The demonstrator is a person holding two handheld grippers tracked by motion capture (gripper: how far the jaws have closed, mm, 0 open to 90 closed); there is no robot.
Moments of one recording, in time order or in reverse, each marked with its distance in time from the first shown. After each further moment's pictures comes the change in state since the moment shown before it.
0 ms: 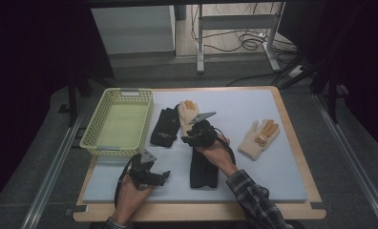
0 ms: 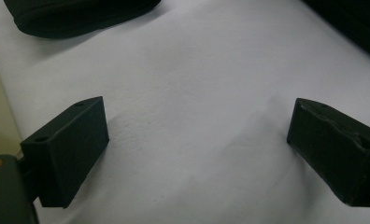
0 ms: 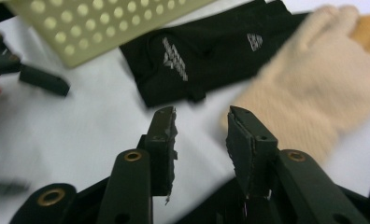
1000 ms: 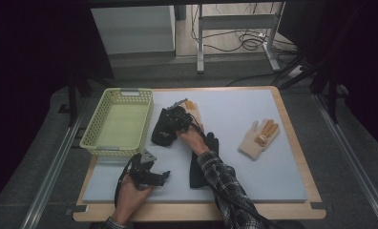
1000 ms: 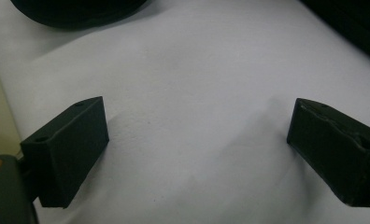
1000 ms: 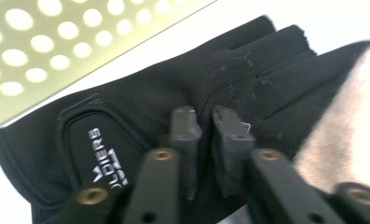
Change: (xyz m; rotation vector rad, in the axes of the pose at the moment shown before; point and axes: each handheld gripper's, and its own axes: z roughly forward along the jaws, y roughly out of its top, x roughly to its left) left arm 0.000 0.000 0.000 0.000 -0.003 -0.002; right arm -0.024 0.047 0.105 0.082 -0.047 0.047
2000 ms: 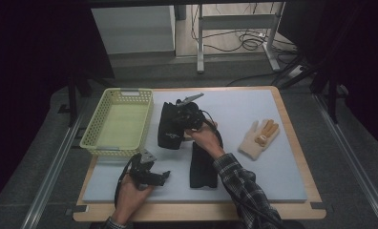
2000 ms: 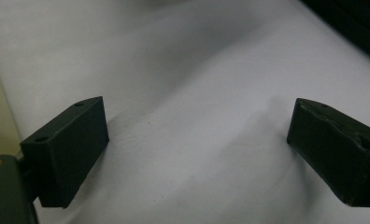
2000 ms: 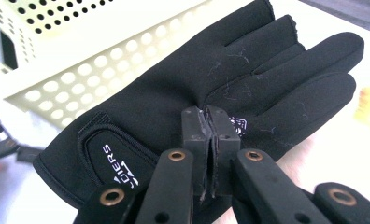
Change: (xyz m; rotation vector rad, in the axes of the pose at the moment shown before) left arm 0.000 0.000 0.000 0.002 0.001 0.003; right arm 0.011 0.000 -0.095 -0.092 0.073 -0.027
